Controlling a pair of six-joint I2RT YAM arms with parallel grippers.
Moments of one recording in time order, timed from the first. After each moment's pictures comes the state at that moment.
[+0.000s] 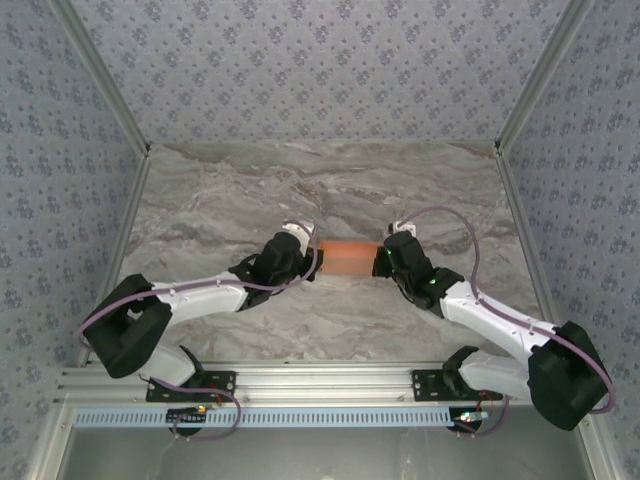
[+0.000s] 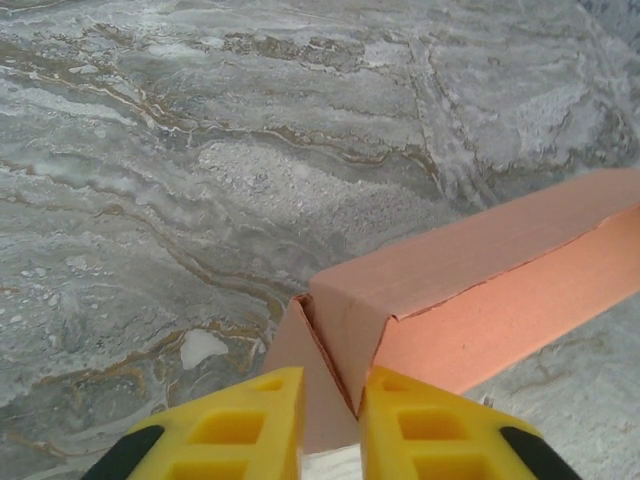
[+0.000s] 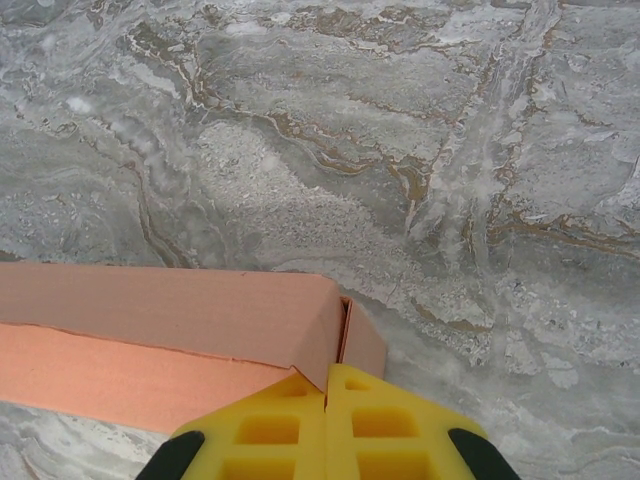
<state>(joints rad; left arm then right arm) -0.85 1.46 0.68 0.24 -0.13 -0.38 0.64 1.13 0.59 -0.17 0.27 0.54</state>
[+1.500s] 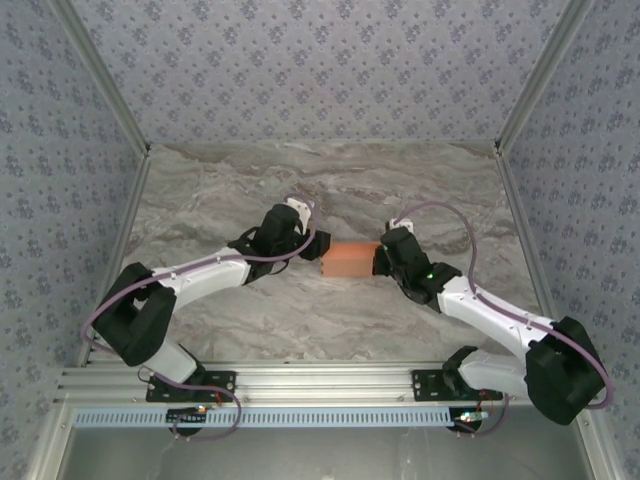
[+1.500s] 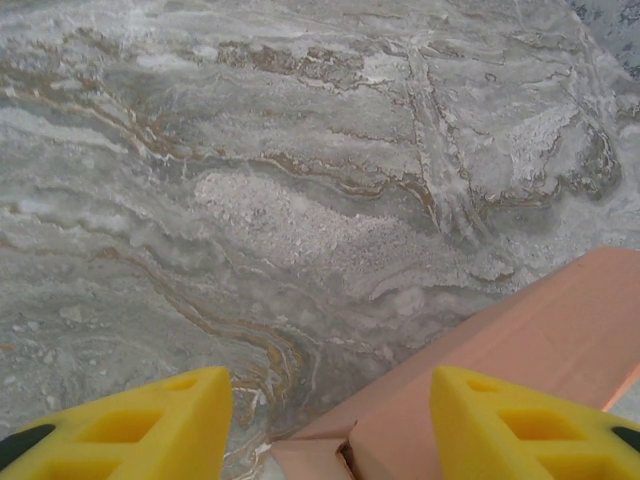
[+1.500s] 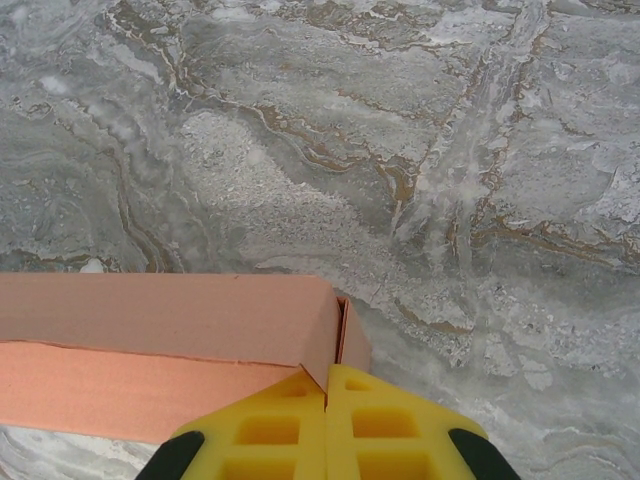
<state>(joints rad) -0.73 1.54 0.88 0.06 0.05 -0.39 0.64 1.16 0.65 -0.23 0.29 0.50</state>
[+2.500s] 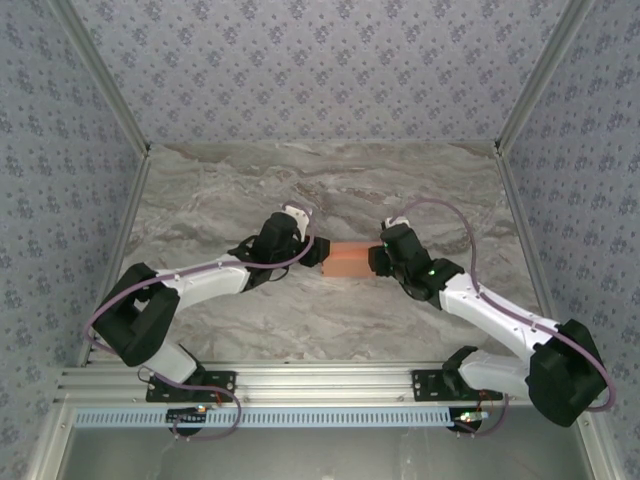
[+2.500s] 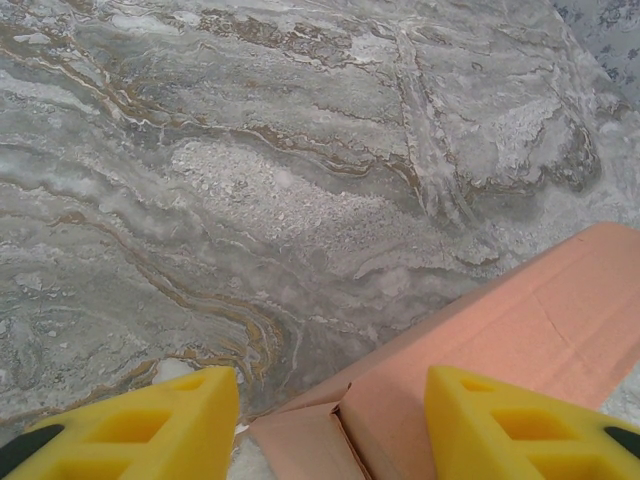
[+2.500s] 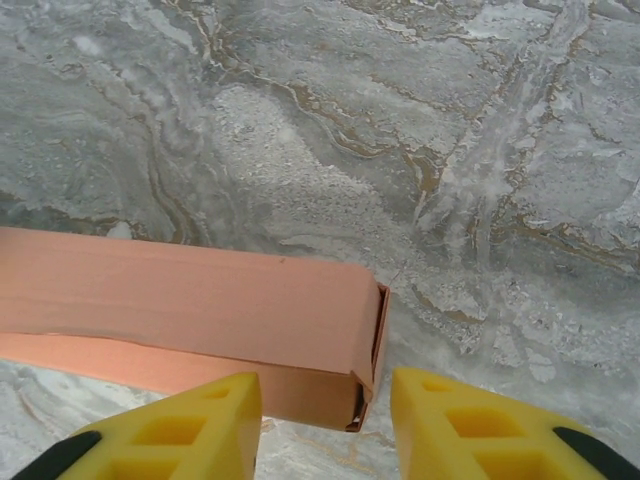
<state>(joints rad) -0.74 1.54 0.81 0.16 0.07 -0.44 0.64 1.14 0.71 -0.34 0.22 0.43</state>
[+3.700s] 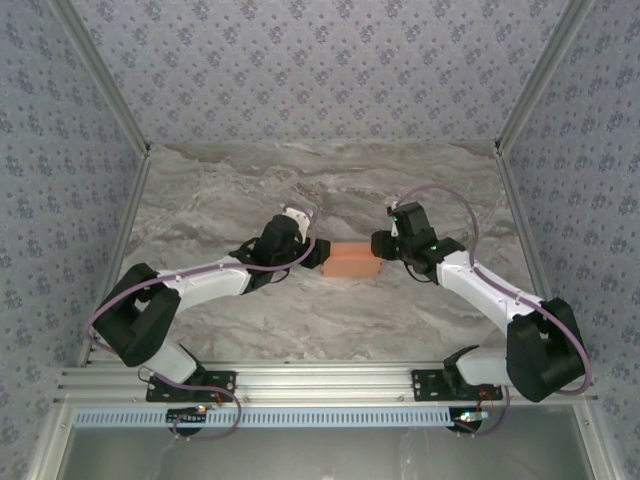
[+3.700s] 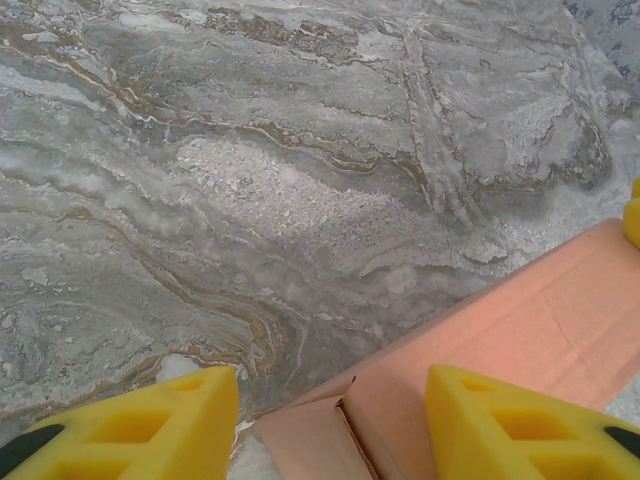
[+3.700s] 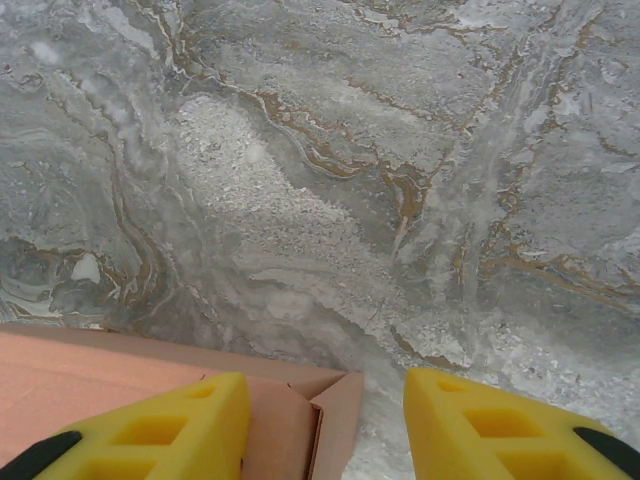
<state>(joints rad) -0.76 1.54 0.79 0.18 0.04 -0.44 0.46 1.30 0.79 -0.31 0.03 0.37</state>
